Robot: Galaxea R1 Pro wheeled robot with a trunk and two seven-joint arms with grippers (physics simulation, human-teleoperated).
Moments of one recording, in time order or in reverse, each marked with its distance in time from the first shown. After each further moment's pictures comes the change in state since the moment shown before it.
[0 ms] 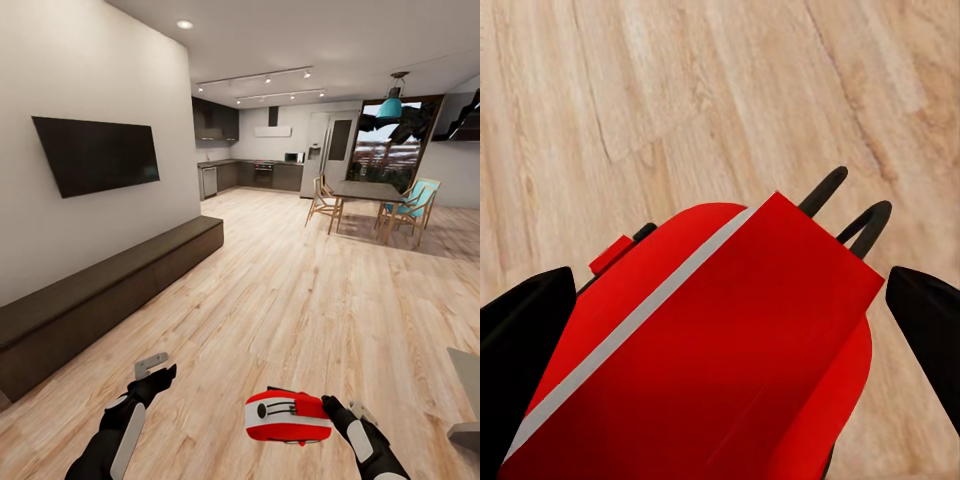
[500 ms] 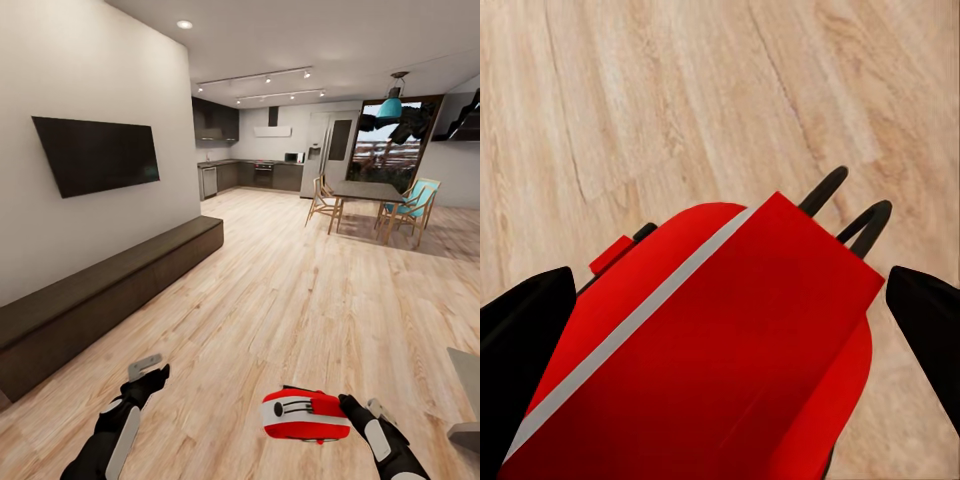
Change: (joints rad) left arm 0.000 0.025 0.008 0.034 -0.003 -0.075 0.006; right arm 0.000 -0.073 -0.002 -0.008 -0.009 0.007 0.001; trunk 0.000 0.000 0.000
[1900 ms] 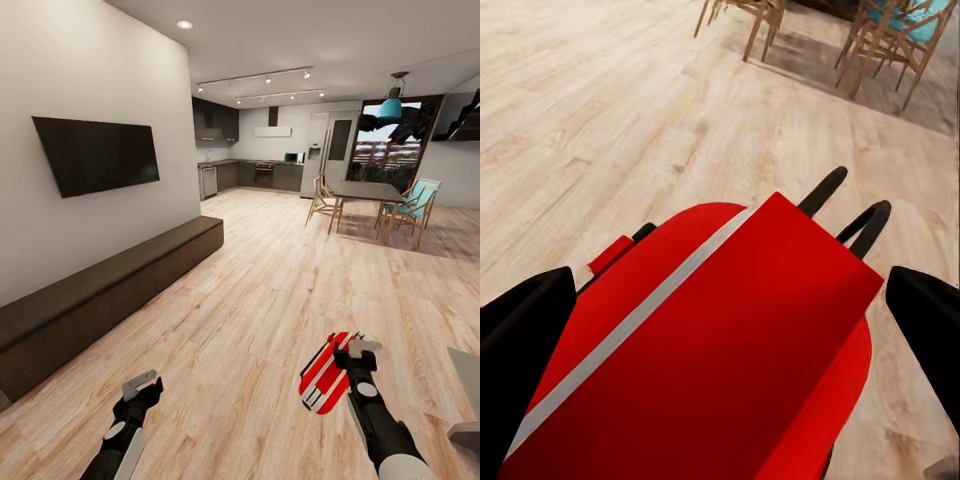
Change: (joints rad) left arm 0.004 -0.004 -0.004 0.192 0.009 -0.271 0.091; right arm 0.000 -0.013 0.413 -0.215 0.577 -0.310 -0.172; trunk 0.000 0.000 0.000
